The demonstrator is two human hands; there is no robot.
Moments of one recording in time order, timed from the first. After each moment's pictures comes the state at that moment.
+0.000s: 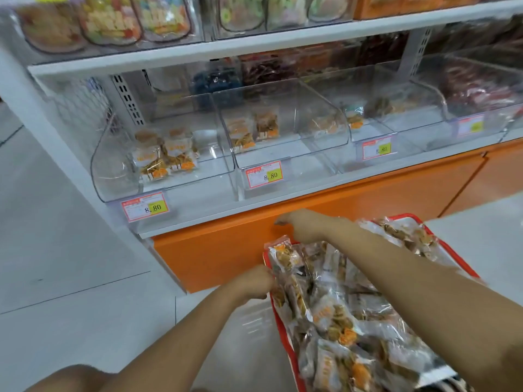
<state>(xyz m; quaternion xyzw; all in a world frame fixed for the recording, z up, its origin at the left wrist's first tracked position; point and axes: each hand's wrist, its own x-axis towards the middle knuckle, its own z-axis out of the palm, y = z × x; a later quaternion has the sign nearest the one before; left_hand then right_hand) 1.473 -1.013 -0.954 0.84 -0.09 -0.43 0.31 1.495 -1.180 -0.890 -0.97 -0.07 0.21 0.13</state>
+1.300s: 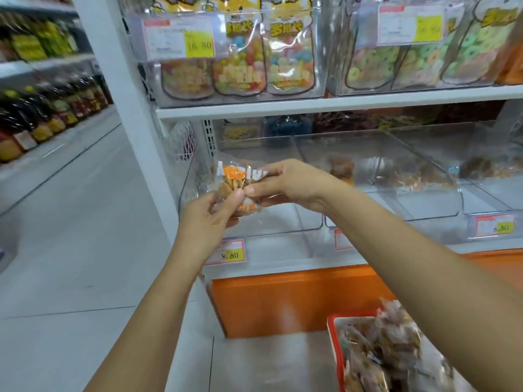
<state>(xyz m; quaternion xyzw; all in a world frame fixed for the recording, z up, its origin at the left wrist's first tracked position) 1.571 -0.874 -0.784 0.79 -0.02 0.07 0.61 1.611 -1.043 -0.743 -0.78 -0.12 0.16 0.59</state>
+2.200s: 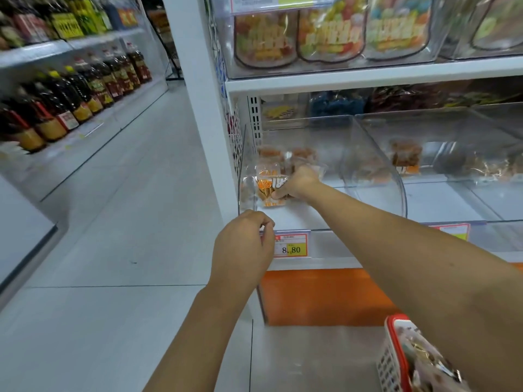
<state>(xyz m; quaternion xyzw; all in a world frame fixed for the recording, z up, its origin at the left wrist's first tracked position) 1.572 -0.823 -0.828 0.95 -0.05 0.14 0.26 1.729 -0.950 -0.837 -0.92 0.10 0.07 0.37</state>
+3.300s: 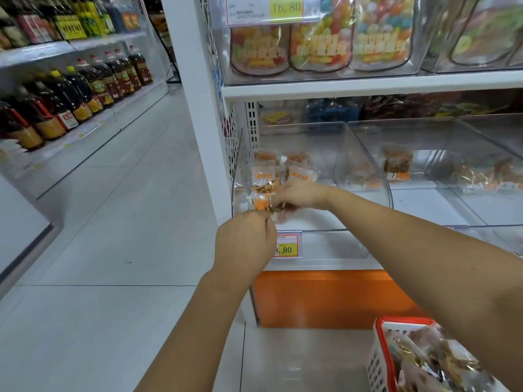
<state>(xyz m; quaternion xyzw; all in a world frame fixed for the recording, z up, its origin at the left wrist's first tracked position) 1.581 -0.838 -0.824 0.98 -0.06 0.13 0.15 1.709 -0.975 -0.833 -0.88 -0.14 0.22 0.39</state>
